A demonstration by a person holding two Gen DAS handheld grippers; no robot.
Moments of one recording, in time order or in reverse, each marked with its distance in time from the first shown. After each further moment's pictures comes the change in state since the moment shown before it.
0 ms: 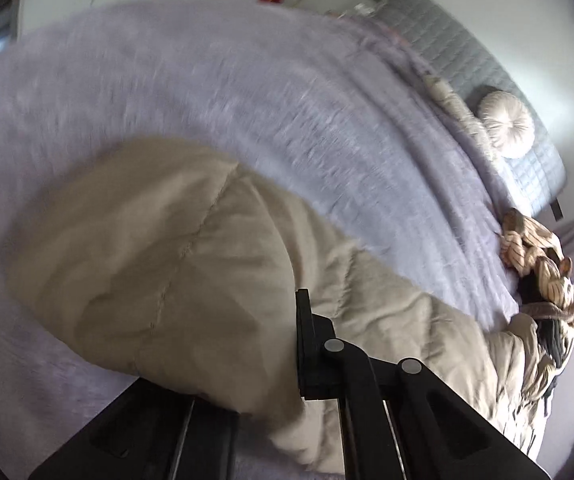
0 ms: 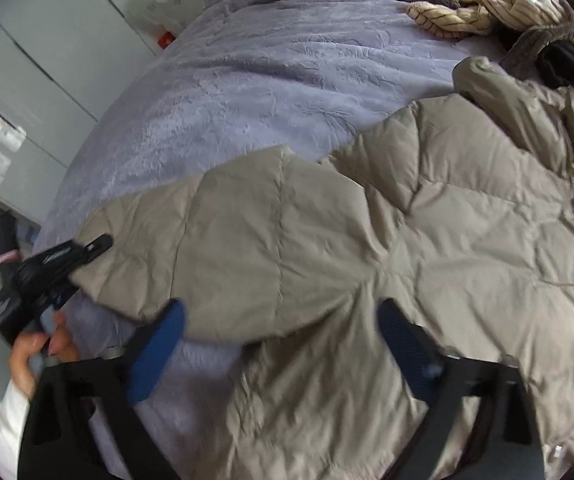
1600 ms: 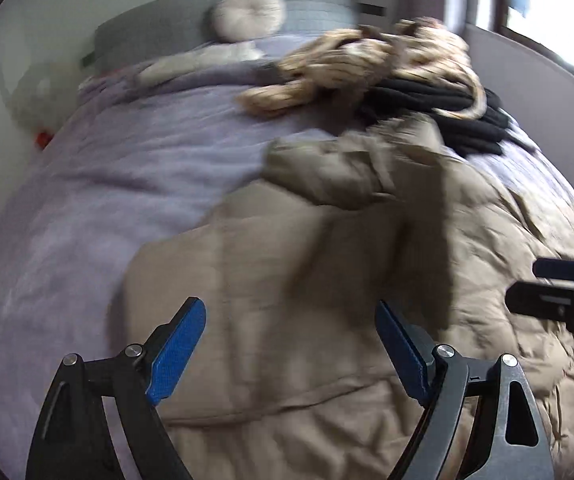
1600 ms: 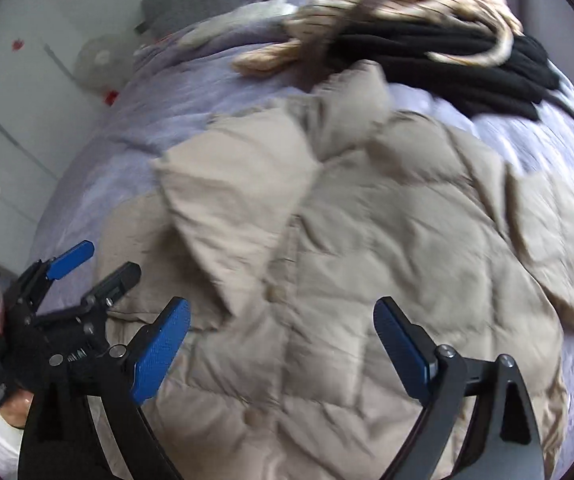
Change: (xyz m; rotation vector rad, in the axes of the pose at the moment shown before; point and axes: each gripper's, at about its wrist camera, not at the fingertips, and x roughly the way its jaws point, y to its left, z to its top) left arm -0.048 -0.332 -0.200 0.880 0.057 -0.054; right arm -0.131 -0.197 -0.001 0.099 -0.119 -0.123
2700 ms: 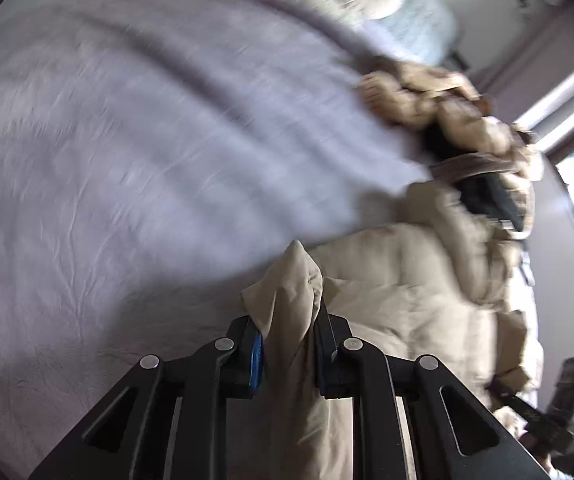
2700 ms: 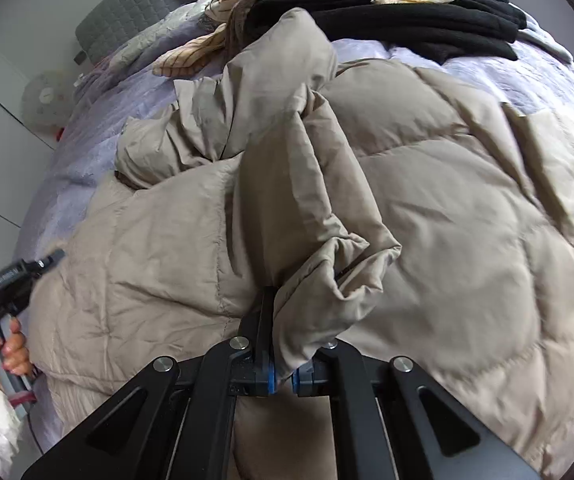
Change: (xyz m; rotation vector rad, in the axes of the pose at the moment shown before) left arm 0.131 0.168 0.021 -0.457 0.156 -0.281; right arm 0.069 -0.047 -0.006 0.229 -0.003 -0.083
